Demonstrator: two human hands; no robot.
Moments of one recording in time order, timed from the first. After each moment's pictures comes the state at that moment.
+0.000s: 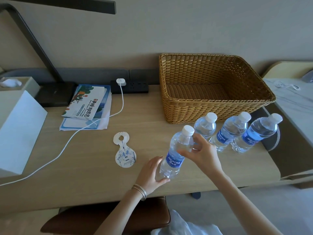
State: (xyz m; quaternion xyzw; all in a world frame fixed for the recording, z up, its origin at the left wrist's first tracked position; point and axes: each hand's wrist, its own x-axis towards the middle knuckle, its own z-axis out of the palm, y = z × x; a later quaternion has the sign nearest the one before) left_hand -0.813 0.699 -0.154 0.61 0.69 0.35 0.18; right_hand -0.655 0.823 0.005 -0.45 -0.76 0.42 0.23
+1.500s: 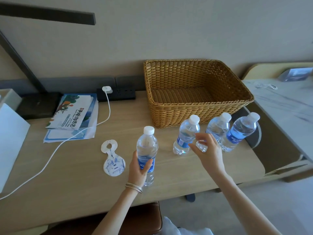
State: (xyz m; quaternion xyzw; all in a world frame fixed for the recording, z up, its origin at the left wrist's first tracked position) left_hand -0.804 0.728 -0.097 0.35 0.64 0.63 0.27; right_hand -0.612 0.853 -0.003 -0.46 -0.76 0.29 0.35
